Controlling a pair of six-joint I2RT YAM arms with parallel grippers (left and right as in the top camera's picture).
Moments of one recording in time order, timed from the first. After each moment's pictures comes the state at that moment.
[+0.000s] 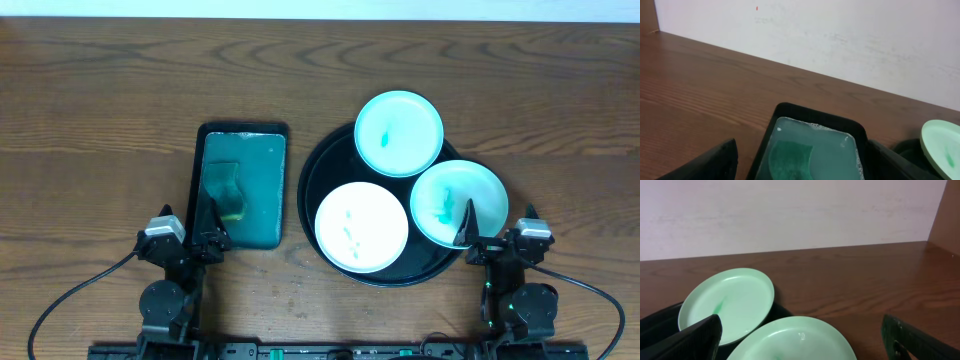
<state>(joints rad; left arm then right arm) -0.11 0.01 0.01 -0.10 -0.15 -0.28 0.07 0.01 0.01 -0.06 0.14 0.09</state>
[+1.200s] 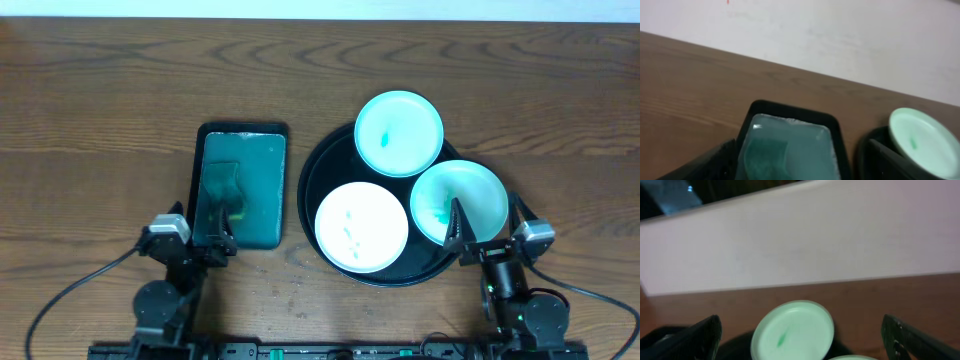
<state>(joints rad) -0.11 0.04 0.11 -0.16 -0.01 -0.29 0.07 0.03 0.06 0.07 -0.12 0.23</state>
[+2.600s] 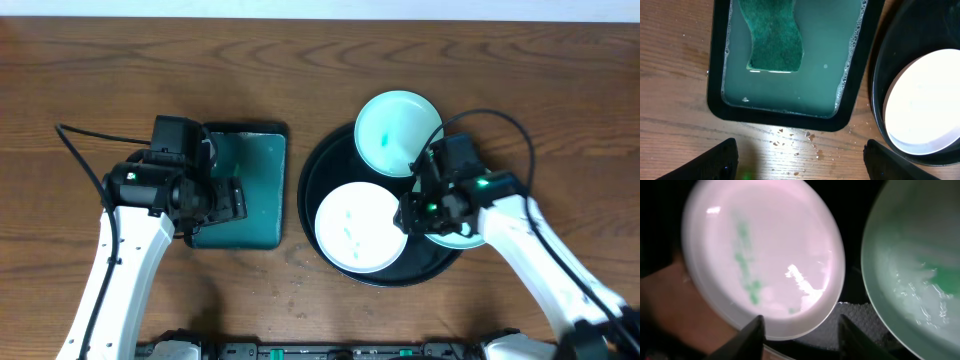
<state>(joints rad) -0.11 1.28 1.12 -1.18 0.13 -0.31 0.31 1.44 0.91 -0.84 -0.29 0.31</state>
